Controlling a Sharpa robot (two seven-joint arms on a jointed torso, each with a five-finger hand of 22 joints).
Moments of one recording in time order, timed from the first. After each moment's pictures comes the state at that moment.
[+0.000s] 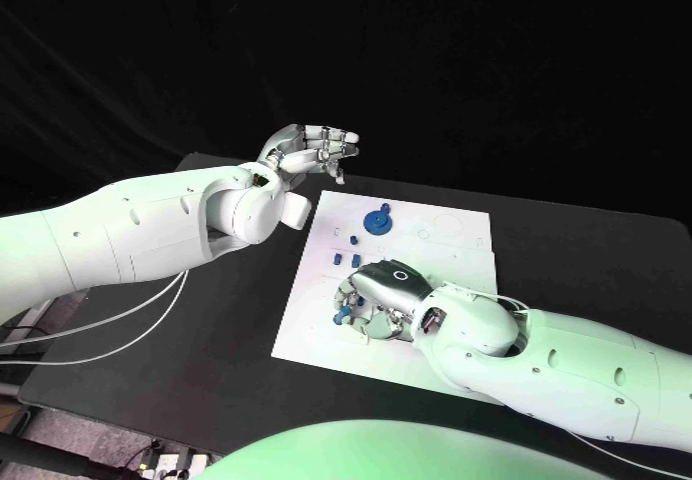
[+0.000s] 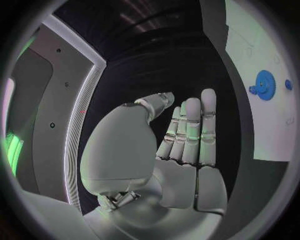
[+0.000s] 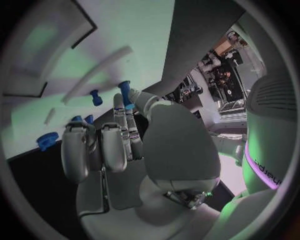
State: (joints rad) left arm 1.25 -0.80 -0.06 1.39 -0.06 -0.26 0.38; left_hand 1.38 -0.22 0.58 0.03 0.26 0.82 0.21 0.25 0.30 0.88 0.14 0.49 0.19 1.05 0.06 1.18 0.46 0.18 1.01 0.14 0.92 0.65; right arm 1.03 -0.56 -0.14 1.65 -1.72 -0.35 -0.16; right_hand 1.38 -0.18 0.56 0.09 0.09 1.06 0.13 0.24 0.35 1.23 0.06 0.15 0.09 1.47 -0.01 1.41 1.16 0.04 1.46 0.09 1.41 1.31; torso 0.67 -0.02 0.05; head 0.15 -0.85
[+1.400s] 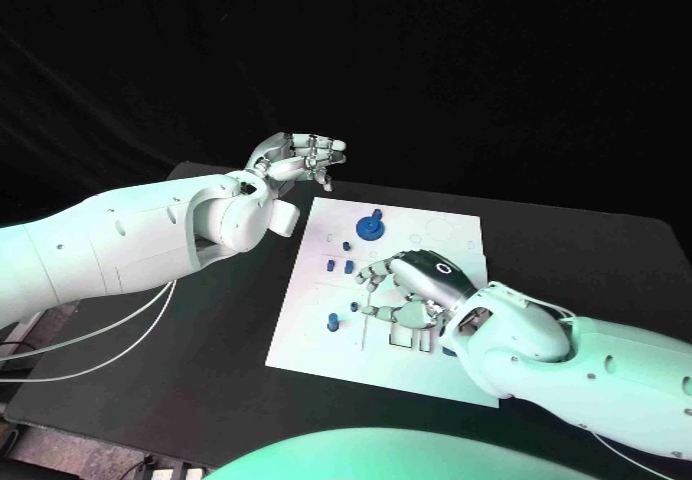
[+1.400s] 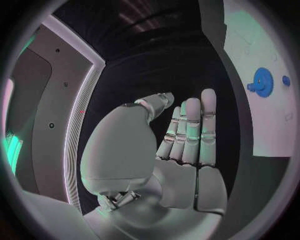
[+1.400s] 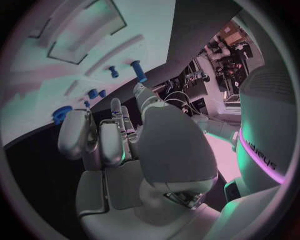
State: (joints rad) left arm 1.25 -0.81 -0.06 1.39 -0.06 -0.26 0.37; left_hand 1.38 -0.22 0.58 0.03 0.26 0.82 0.21 0.25 0.30 0.88 0.14 0.50 0.19 1.05 0.06 1.19 0.46 0.18 1.01 0.15 0.92 0.65; right arm 1.06 -0.76 -0.13 1.76 -1.63 -0.53 -0.13; right_hand 1.44 -0.16 0.20 0.19 0.19 0.92 0.18 0.16 0.32 1.05 0.10 0.32 0.10 1.46 0.01 1.34 1.02 0.09 1.45 0.11 1.13 1.31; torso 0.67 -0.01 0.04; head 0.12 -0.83
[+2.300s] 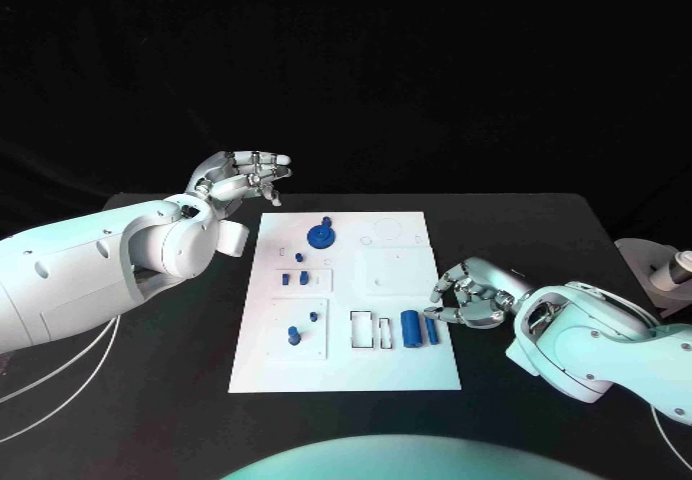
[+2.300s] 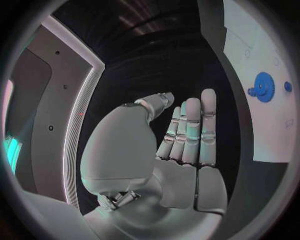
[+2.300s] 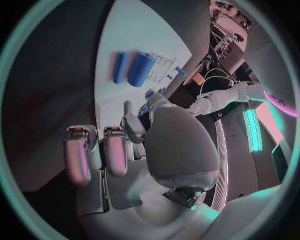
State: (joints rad) left arm 1.25 -0.83 -0.07 1.40 -0.06 -0.26 0.37; left_hand 1.38 -0.22 0.58 0.03 0.26 0.82 0.21 0.25 0.30 0.87 0.14 0.50 0.19 1.05 0.06 1.19 0.46 0.18 1.01 0.15 0.92 0.65; right arm 1.06 -1.12 -0.14 1.91 -1.27 -0.47 -0.33; right_hand 1.28 -0.17 0.15 0.29 0.21 0.96 0.10 0.33 0.43 1.36 0.02 1.21 1.10 1.47 -0.05 1.49 1.30 0.02 1.47 0.06 1.50 1.31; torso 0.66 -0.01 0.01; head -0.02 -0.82
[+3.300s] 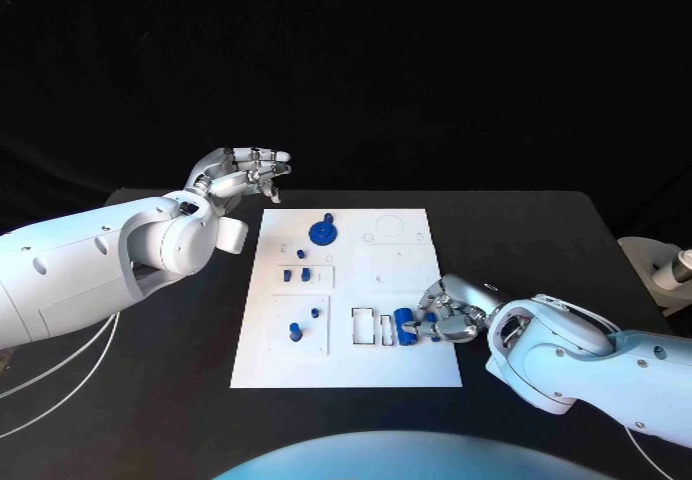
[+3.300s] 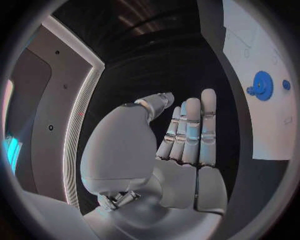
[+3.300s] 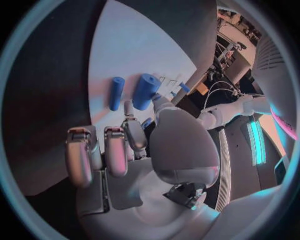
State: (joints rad) left arm 1.24 -0.84 -0.07 1.40 -0.06 -0.26 0.37; left_hand 1.38 -0.22 0.58 0.03 0.26 0.82 0.21 0.25 0.30 0.87 0.14 0.50 0.19 1.05 0.06 1.19 0.46 0.18 1.01 0.15 0.92 0.65; right arm 1.00 -1.02 -0.14 1.88 -1.38 -0.44 -0.46; right_hand 1.20 -0.16 0.06 0.29 0.28 0.96 0.10 0.36 0.45 1.39 0.02 1.28 1.22 1.46 -0.05 1.51 1.31 0.02 1.47 0.05 1.54 1.31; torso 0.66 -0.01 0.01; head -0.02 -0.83
